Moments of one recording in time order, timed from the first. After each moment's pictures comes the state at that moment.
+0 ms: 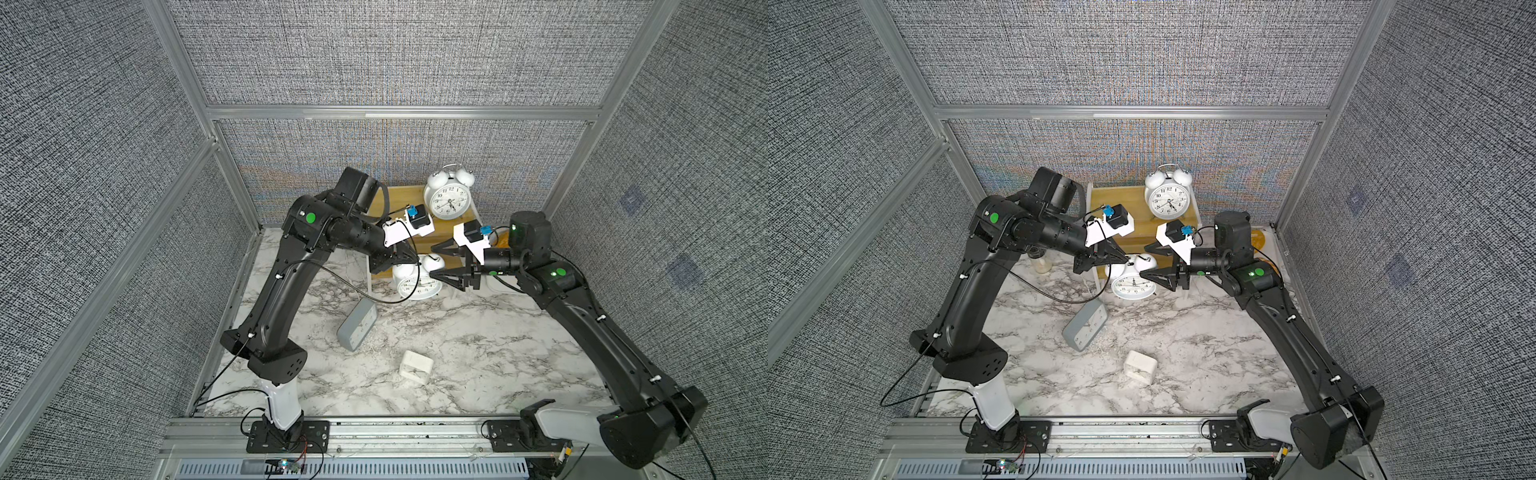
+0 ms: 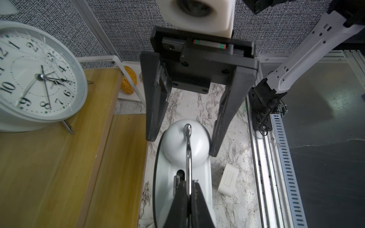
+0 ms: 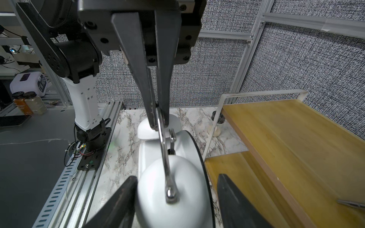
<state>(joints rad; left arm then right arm) -0.66 1.84 2.51 -1.51 0.64 0.67 0.37 1.28 1.35 -0.40 -1.00 -0.39</state>
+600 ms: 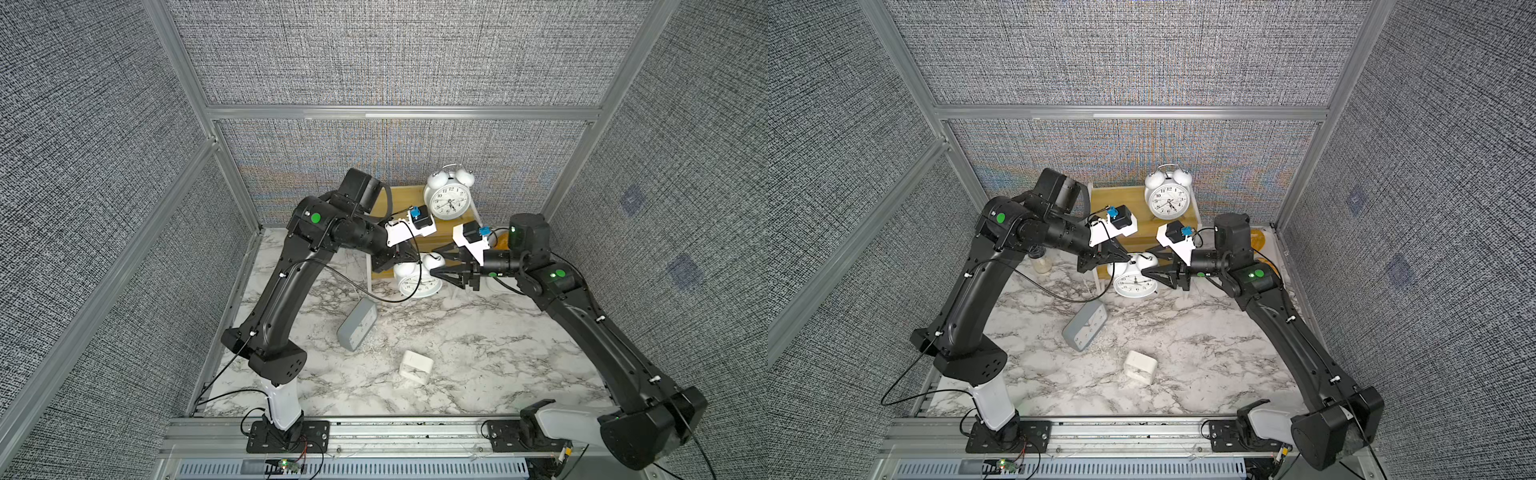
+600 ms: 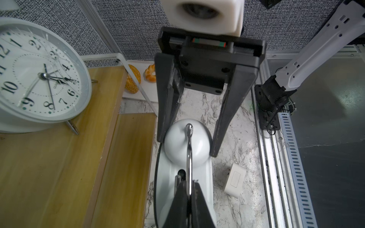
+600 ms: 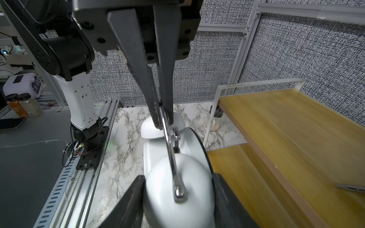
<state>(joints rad) -0.67 1.83 2.45 -1.46 0.62 0.67 0.37 1.27 1.32 -0.40 -0.97 -0.38</state>
